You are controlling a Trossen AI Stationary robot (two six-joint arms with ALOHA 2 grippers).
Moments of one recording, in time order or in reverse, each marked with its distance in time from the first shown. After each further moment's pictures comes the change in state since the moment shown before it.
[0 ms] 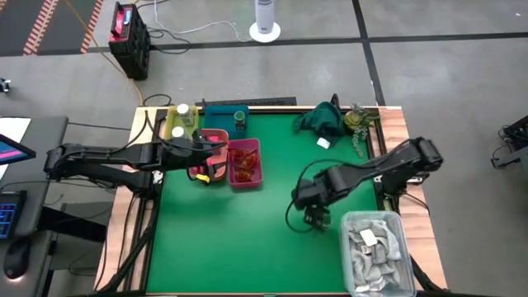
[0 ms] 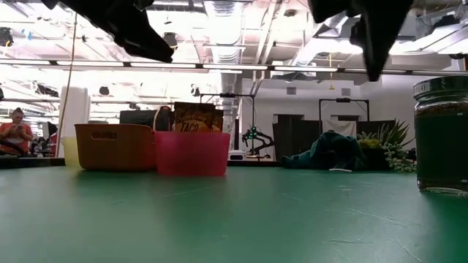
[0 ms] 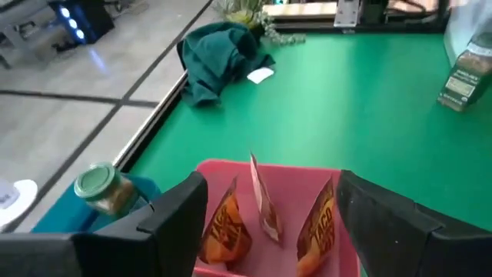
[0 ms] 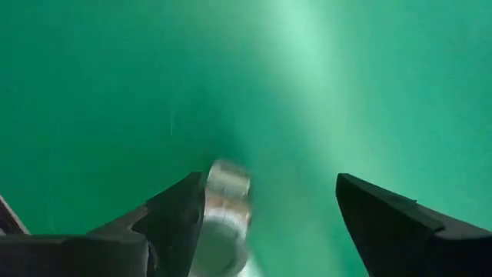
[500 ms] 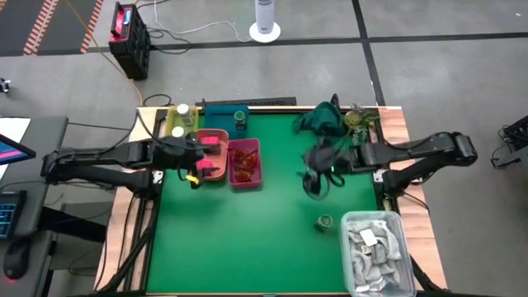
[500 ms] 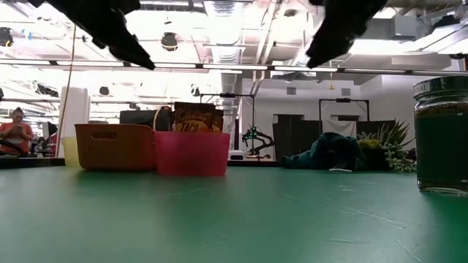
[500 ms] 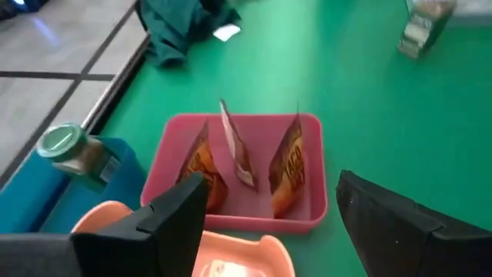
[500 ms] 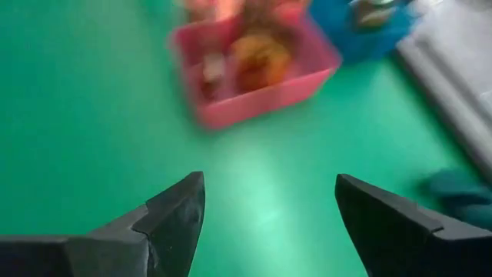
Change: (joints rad) left arm 0.022 -0.102 0.000 -0.218 0.135 0.004; right arm -0.210 -0.428 -0.451 0.718 0.285 -0.458
